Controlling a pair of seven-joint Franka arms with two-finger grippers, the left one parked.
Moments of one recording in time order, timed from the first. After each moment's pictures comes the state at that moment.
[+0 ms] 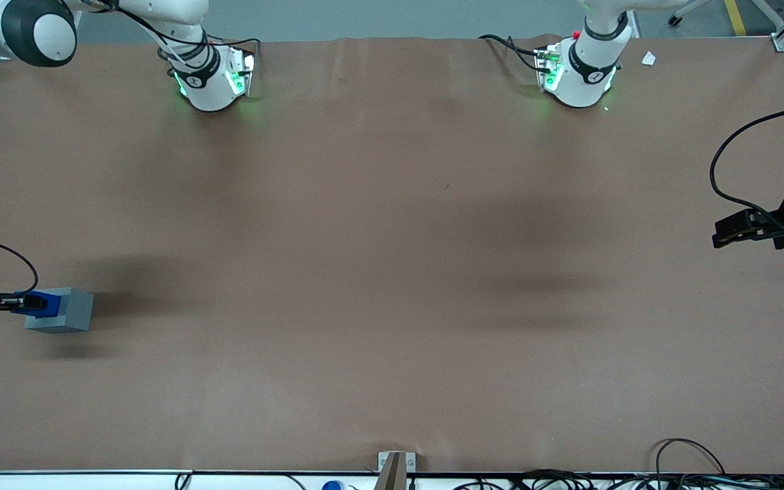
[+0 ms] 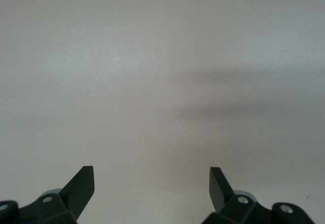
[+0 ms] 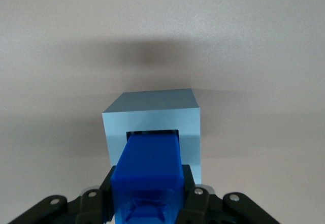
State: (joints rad) arm -0.40 0.80 0.02 -1.20 -0.04 1.84 -0.38
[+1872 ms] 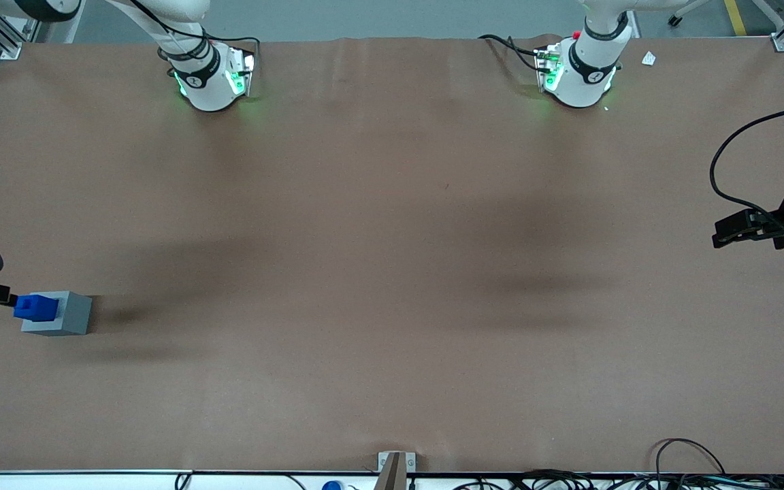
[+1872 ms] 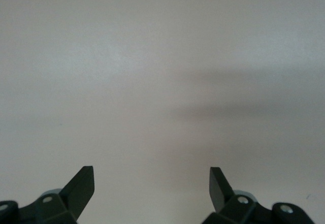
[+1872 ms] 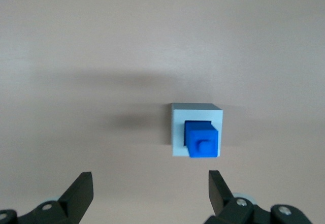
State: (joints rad) arm -0.28 0.55 0.03 -1.18 -0.04 1.71 -0.32
